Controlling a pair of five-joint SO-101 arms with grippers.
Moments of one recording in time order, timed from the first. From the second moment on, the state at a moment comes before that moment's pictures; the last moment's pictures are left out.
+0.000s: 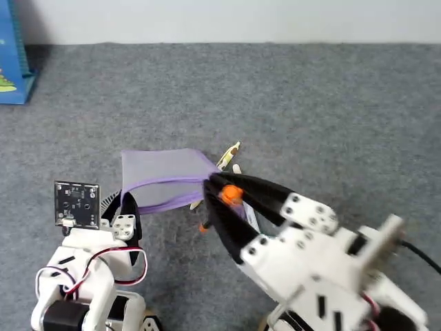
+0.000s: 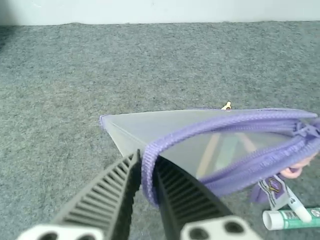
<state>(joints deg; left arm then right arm) 2.6 -92.3 57.8 79.3 9.2 -48.5 -76.9 29.1 51.6 -1.8</state>
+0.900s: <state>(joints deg) 2.6 -92.3 57.8 79.3 9.2 -48.7 -57.5 39.9 15.7 -0.3</state>
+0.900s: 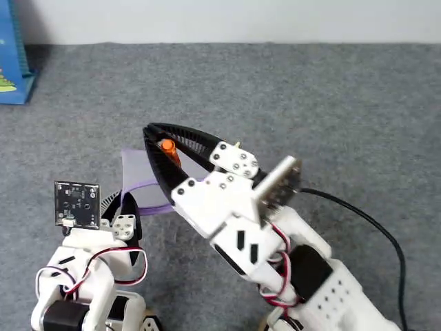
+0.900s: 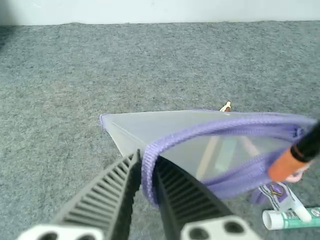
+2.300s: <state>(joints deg) 2.7 -92.3 57.8 79.3 9.2 -44.0 -62.2 56.7 -1.1 -0.2</state>
